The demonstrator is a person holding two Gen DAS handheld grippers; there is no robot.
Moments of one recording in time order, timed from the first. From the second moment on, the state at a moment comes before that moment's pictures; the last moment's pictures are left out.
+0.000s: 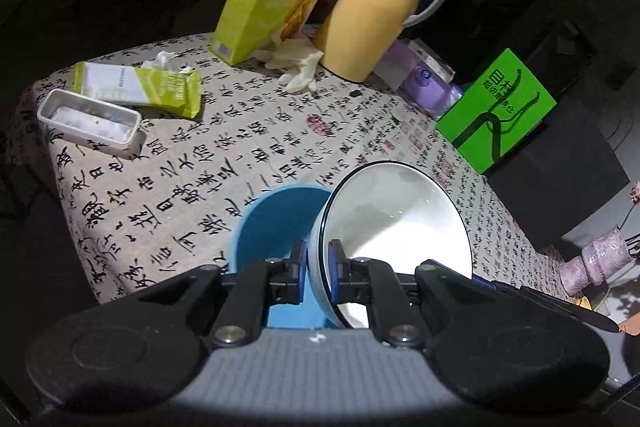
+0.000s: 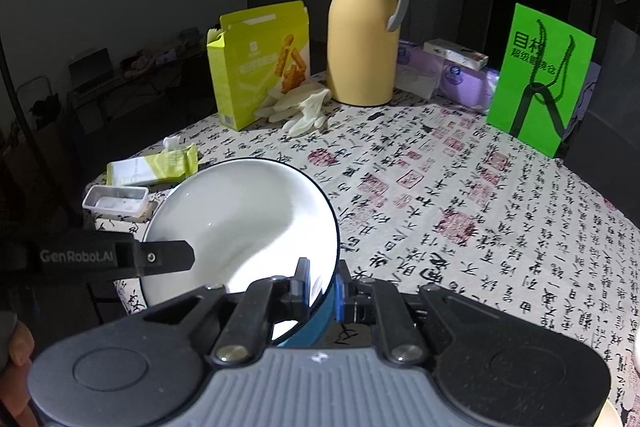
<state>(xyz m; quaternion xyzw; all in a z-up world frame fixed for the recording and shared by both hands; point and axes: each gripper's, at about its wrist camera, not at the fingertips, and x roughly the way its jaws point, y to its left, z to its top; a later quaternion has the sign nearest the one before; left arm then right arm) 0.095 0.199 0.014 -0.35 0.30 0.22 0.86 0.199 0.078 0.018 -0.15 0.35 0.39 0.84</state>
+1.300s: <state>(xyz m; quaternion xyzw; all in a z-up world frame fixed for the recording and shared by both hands) 0.126 0.217 -0.013 -0.27 0.40 0.21 0.85 0.221 0.111 -0.027 -0.18 0.42 0.39 0.79</state>
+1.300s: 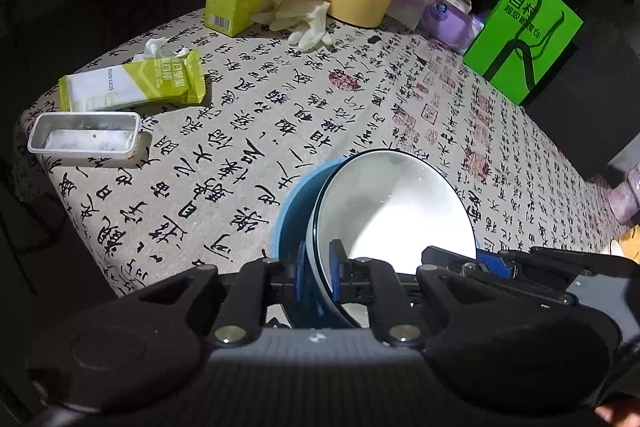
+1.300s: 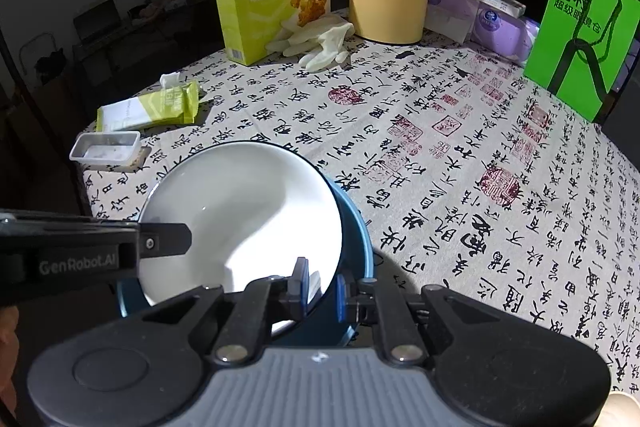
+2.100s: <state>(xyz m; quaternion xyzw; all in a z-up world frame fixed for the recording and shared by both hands) 0.128 0.220 -0.012 -0.26 0.41 0.21 0.85 0.229 0.104 -0.022 -0.15 0.45 0.39 0.79</state>
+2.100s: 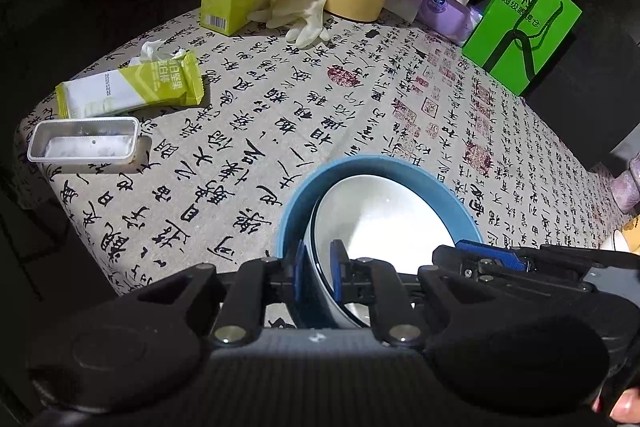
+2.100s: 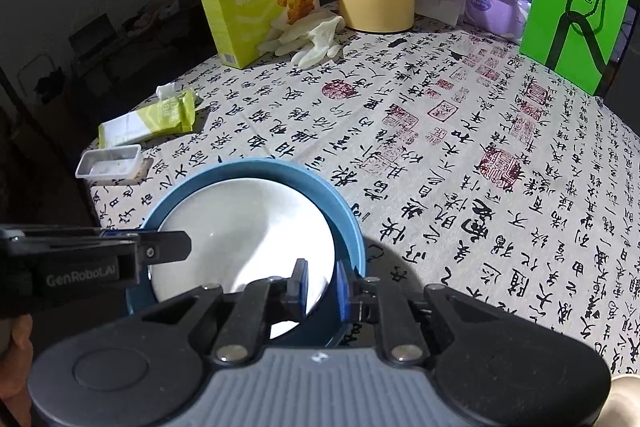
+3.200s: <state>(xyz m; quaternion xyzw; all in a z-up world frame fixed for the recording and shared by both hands) 0.087 0.179 0.034 -0.26 0.26 0.17 0.91 0.225 -0.021 0.025 0.03 0.42 0.33 0.85</state>
